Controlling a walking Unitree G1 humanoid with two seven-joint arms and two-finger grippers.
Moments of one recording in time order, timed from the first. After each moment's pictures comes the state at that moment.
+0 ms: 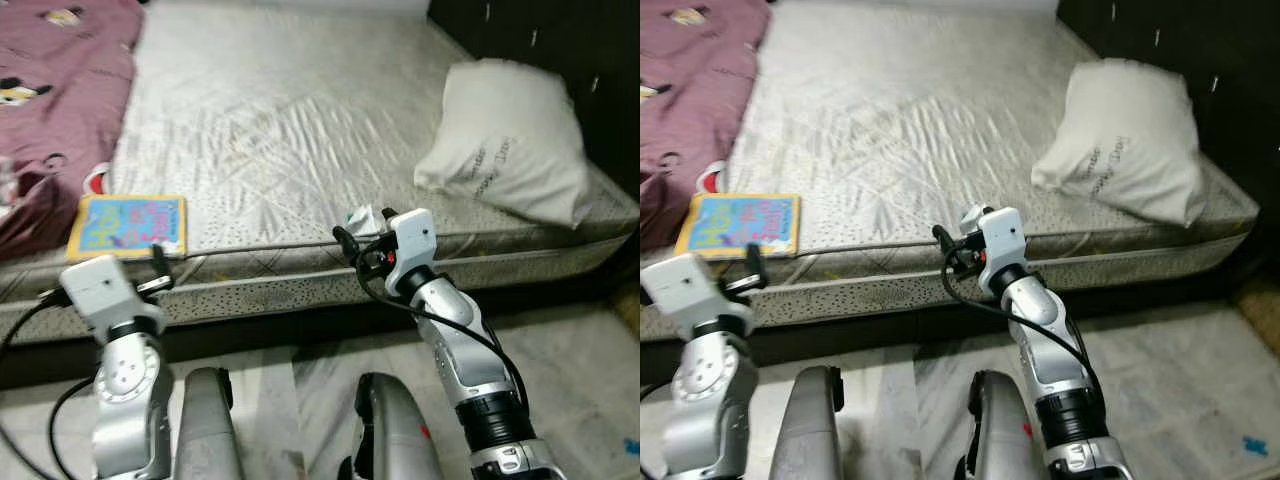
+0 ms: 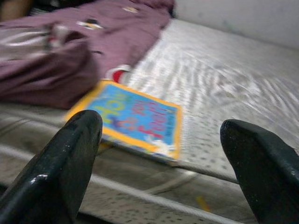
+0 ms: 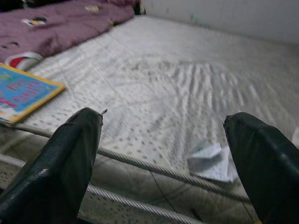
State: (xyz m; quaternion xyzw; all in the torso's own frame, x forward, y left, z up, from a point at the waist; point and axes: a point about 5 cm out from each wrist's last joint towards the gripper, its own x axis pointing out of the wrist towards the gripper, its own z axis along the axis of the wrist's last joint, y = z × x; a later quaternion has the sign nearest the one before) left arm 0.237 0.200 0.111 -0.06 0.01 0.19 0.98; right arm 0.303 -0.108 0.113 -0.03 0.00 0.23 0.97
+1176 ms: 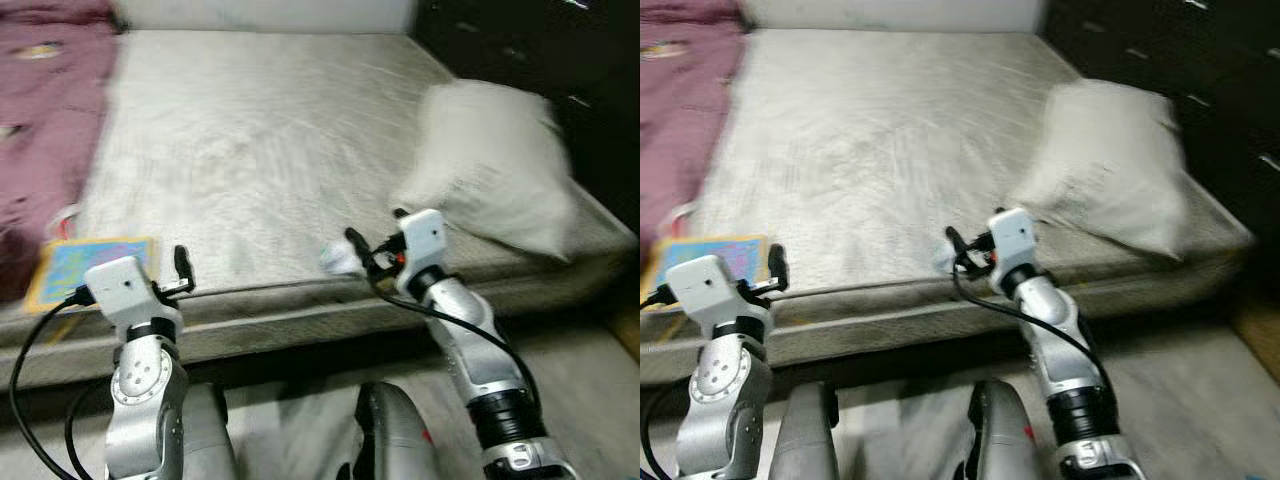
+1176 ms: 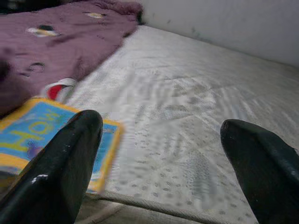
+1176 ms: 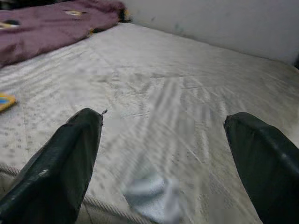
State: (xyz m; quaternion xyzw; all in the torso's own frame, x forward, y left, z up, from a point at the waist) left arm 0.238 0.191 0.109 -0.07 0.01 0.16 0.98; right arm 0.308 -0.119 0.114 -0.05 0.00 0.22 0.98
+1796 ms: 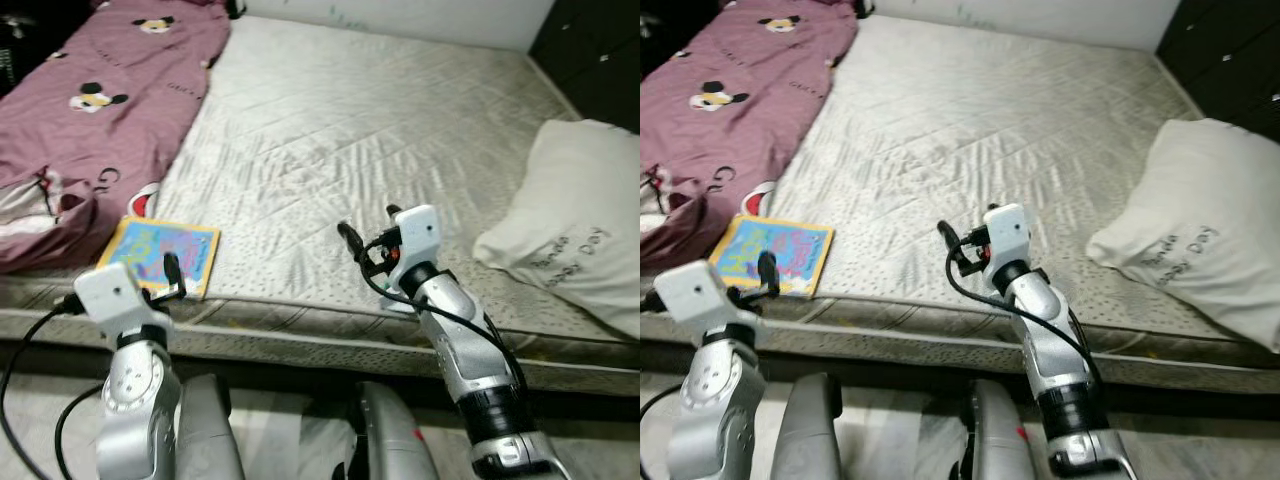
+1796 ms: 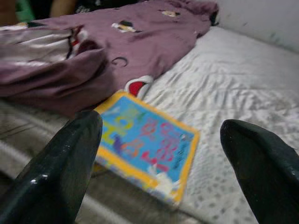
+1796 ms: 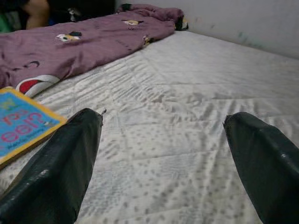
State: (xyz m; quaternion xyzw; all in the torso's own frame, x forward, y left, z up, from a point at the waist) left arm 0.226 0.195 0.103 -0.08 0.03 0.18 0.98; right arm 0.306 -0.114 0.112 -0.02 0.00 0.22 0.98
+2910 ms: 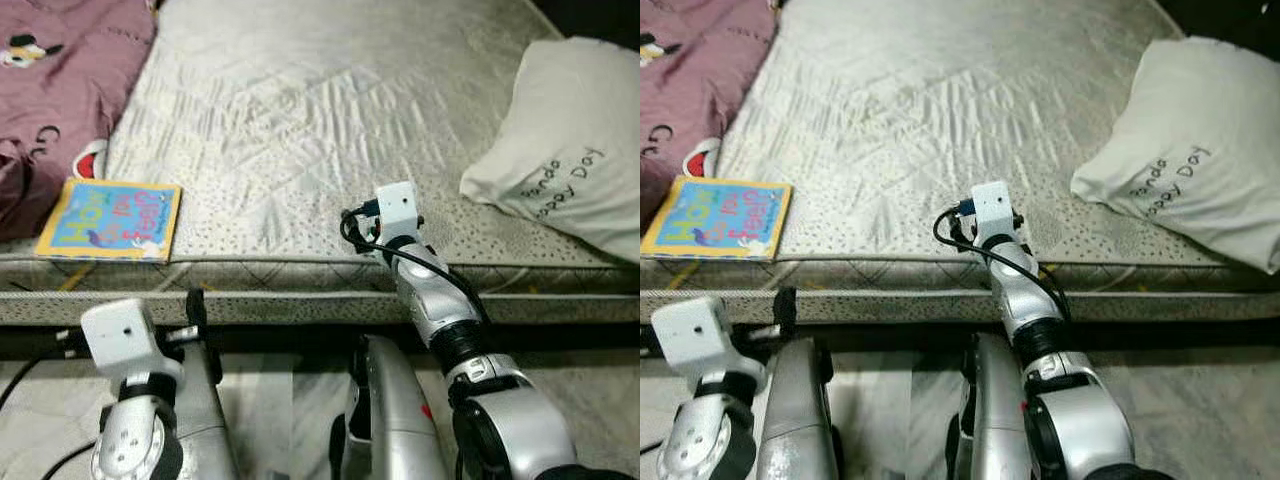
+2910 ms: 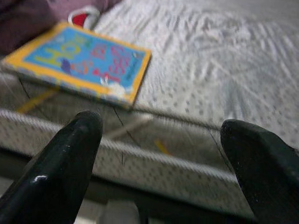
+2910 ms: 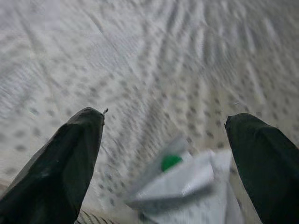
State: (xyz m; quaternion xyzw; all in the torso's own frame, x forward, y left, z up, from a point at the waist) left arm 0.167 0.164 0.124 -0.07 0.08 0.11 0.99; right arm 0.362 -0.101 0.102 -0.06 0.10 0.11 0.99
